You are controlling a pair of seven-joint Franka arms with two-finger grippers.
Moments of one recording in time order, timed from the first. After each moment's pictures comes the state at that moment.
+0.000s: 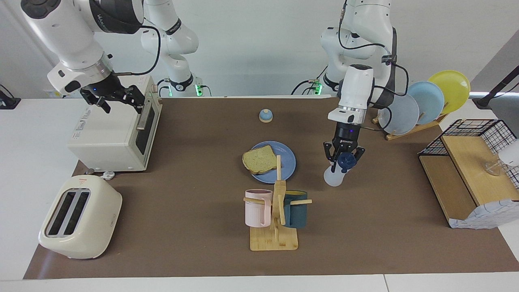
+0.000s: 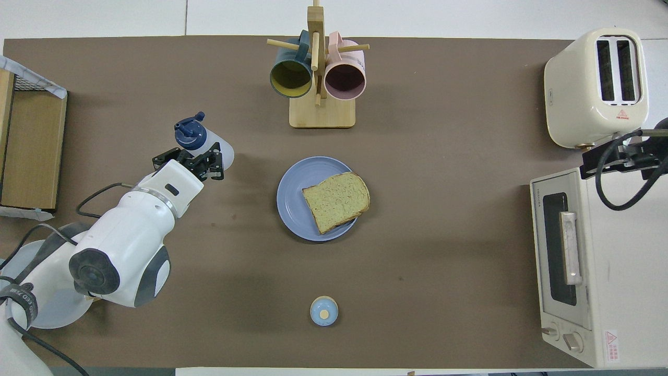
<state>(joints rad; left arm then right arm) -0.55 0.03 0.26 -2.47 0.16 3.26 -0.27 -0.02 0.02 -0.01 -1.57 -0.02 1.46 0.01</state>
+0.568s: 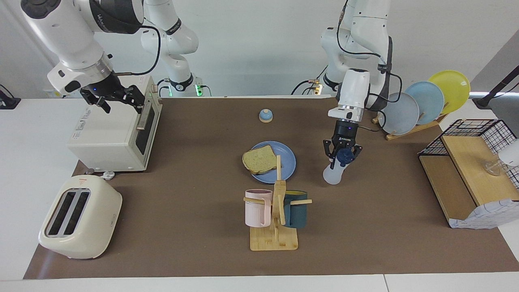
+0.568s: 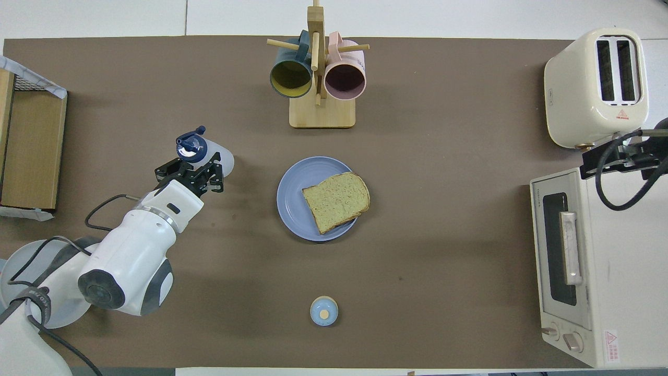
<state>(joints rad) -0.53 0.08 0.26 -2.56 0.16 3.45 -0.21 -0.02 0.02 -0.01 -1.57 -0.02 1.46 0.01</state>
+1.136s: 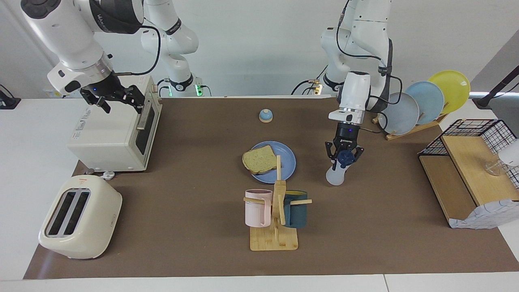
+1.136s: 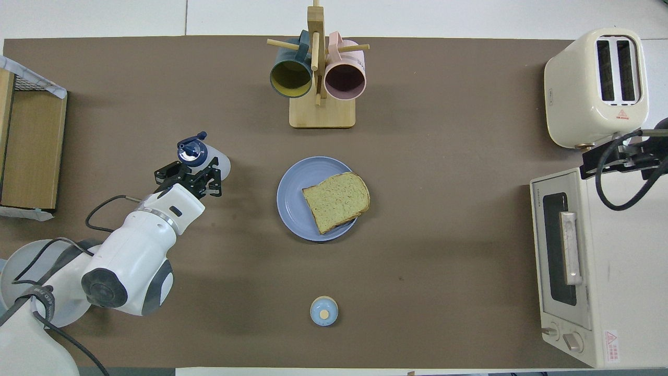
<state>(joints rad) -0.53 0.11 0.26 -2.57 0.16 3.46 -0.17 -0.02 0.02 -0.01 -1.57 -0.02 1.46 0.01</state>
